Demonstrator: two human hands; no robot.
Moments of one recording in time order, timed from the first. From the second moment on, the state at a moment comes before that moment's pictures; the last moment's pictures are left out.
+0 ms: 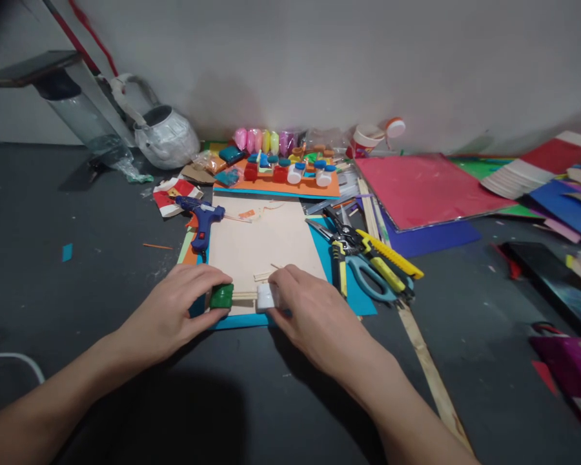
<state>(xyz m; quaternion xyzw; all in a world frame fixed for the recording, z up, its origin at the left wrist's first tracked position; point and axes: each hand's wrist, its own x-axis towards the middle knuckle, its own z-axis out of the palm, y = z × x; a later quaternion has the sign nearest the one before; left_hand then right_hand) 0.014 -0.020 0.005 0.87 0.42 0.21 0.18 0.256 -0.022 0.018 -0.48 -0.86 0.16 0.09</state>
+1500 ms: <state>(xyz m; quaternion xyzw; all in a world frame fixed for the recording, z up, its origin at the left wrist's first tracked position) 0.009 -0.017 0.002 0.86 0.44 0.15 0.21 0.250 -0.026 0.015 -0.48 -0.86 0.15 0.06</state>
